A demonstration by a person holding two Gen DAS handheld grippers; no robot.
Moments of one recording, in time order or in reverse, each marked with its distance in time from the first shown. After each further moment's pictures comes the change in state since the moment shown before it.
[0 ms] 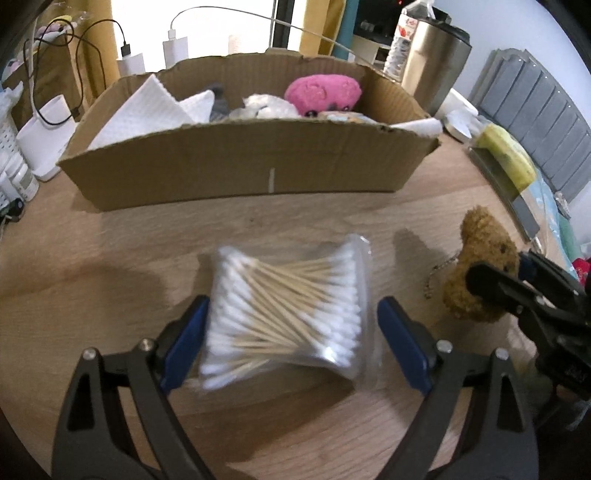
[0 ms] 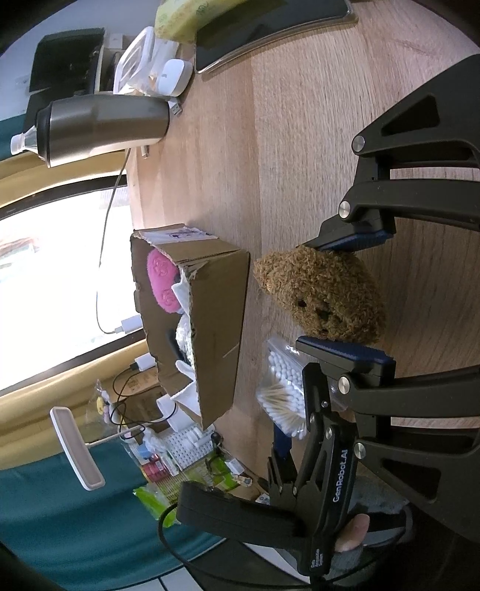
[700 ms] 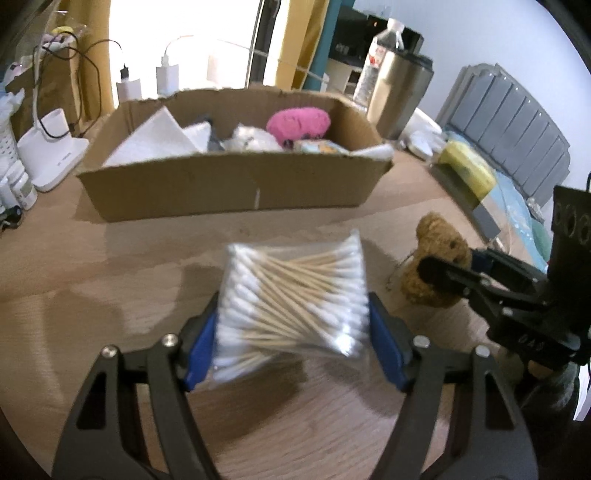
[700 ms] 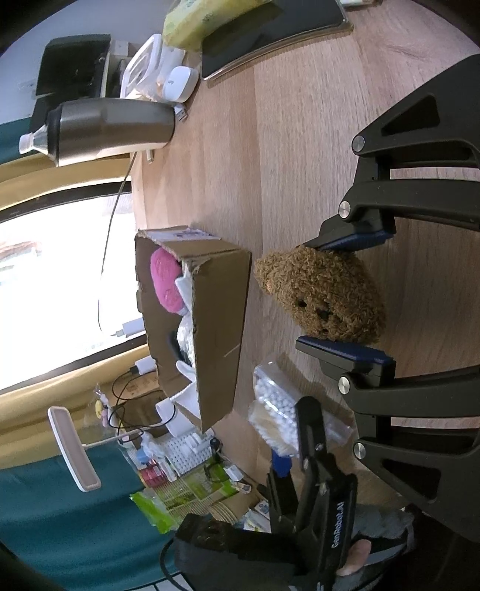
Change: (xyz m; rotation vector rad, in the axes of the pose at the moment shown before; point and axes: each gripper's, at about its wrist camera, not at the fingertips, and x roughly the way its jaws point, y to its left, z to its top) left arm -0.033 0.008 -0.012 0.027 -0.082 -0.122; right arm -0.002 0.013 0.002 -0.015 -0.003 -0.046
